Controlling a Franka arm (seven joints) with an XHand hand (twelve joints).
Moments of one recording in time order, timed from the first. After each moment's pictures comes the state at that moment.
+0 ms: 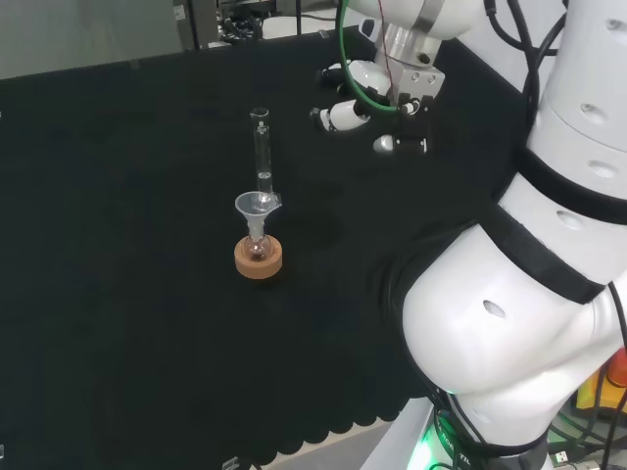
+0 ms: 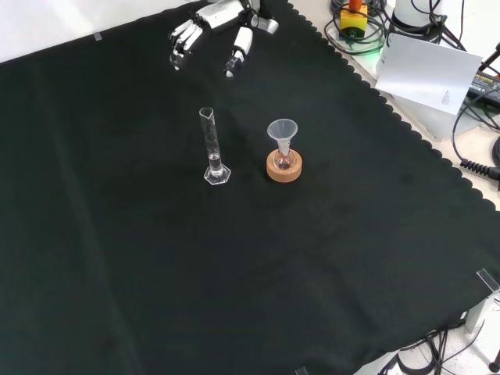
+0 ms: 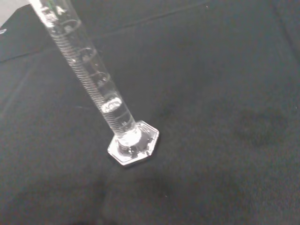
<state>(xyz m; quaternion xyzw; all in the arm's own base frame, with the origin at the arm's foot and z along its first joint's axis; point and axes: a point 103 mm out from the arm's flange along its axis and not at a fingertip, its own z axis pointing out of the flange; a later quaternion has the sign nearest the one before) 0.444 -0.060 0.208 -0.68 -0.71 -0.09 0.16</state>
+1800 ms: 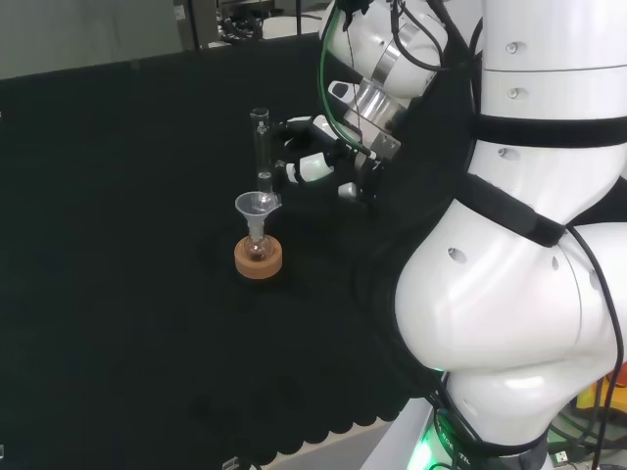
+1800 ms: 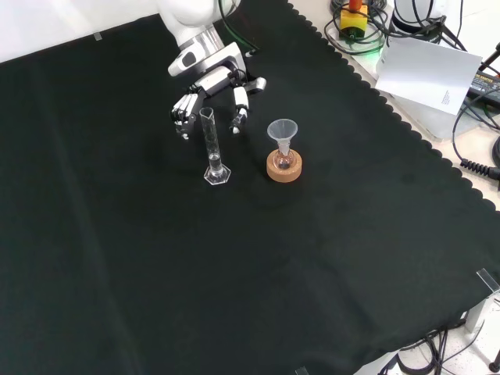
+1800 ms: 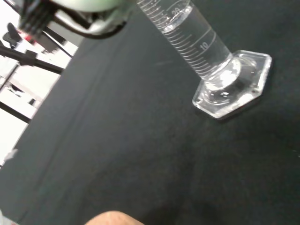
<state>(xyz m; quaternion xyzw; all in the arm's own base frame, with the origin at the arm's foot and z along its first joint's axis) 0.493 -0.005 0.094 -0.56 -0.74 -0.22 0.29</state>
